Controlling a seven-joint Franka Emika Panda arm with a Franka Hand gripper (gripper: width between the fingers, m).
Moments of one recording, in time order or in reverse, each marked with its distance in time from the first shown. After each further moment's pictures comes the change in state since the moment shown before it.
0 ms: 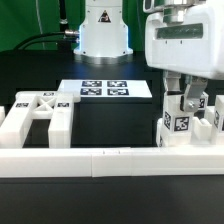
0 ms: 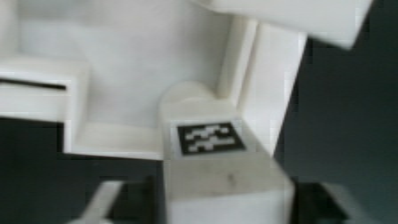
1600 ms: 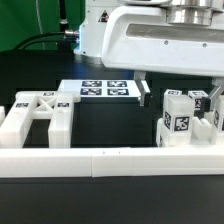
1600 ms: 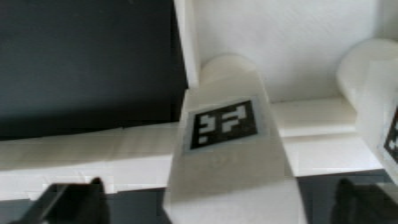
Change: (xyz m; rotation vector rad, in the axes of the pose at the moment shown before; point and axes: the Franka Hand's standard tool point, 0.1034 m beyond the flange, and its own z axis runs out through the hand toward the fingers) arm 0.007 0.000 0.002 -0.025 0.035 -1.233
